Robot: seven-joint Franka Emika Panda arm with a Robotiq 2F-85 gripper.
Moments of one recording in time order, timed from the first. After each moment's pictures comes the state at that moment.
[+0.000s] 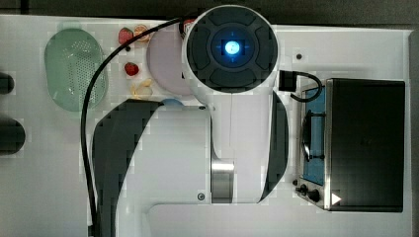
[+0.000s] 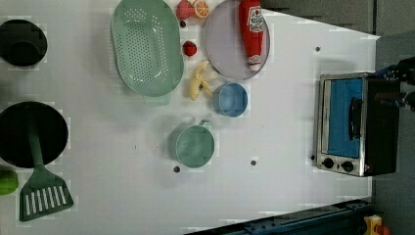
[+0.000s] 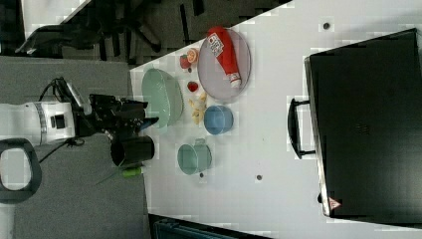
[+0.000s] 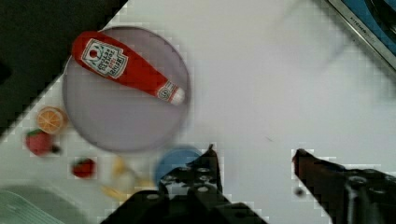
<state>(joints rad) 0.02 -0.03 -0.01 -1.79 -0.03 0.20 0.06</state>
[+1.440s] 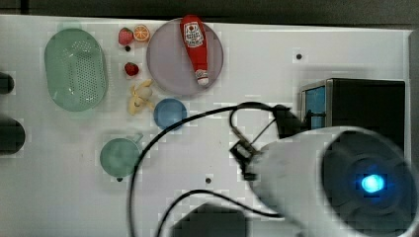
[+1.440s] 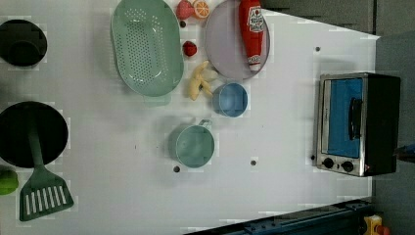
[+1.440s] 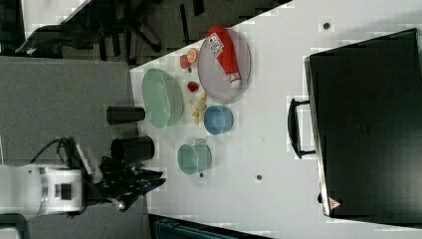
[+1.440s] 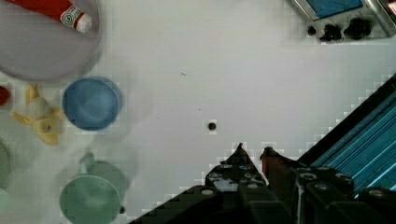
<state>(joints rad) 0.02 -0.30 -0.17 -1.98 -0.02 -0.03 -0.16</state>
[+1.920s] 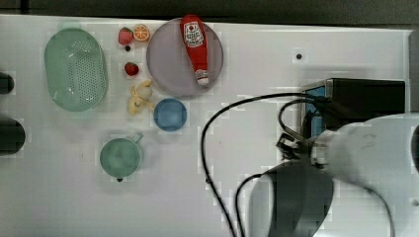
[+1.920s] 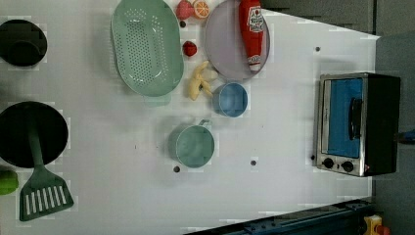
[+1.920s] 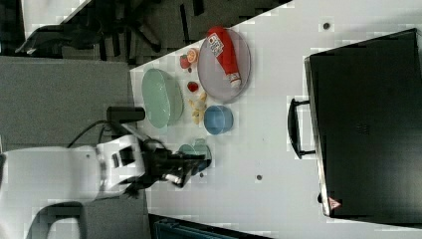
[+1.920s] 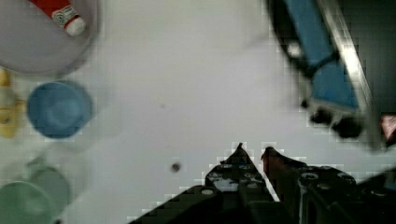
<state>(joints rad) 0.00 -0.19 -0.33 -2.00 -0.05 0.15 -0.64</state>
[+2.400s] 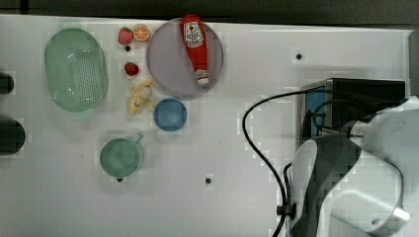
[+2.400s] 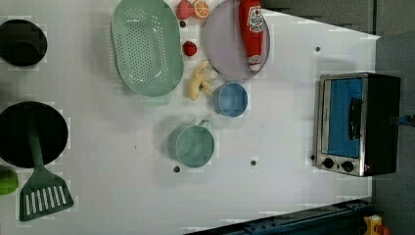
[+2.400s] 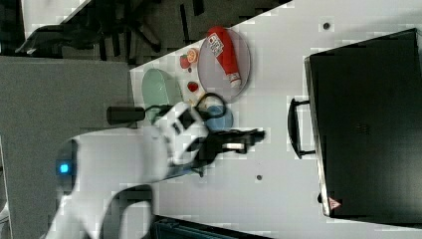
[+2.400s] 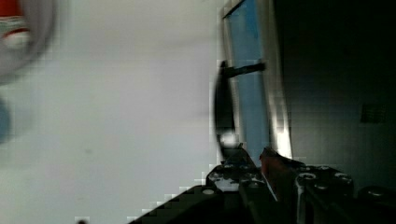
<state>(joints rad) -0.01 -0.02 -0.48 -2.03 -0.06 0.48 -1.06</state>
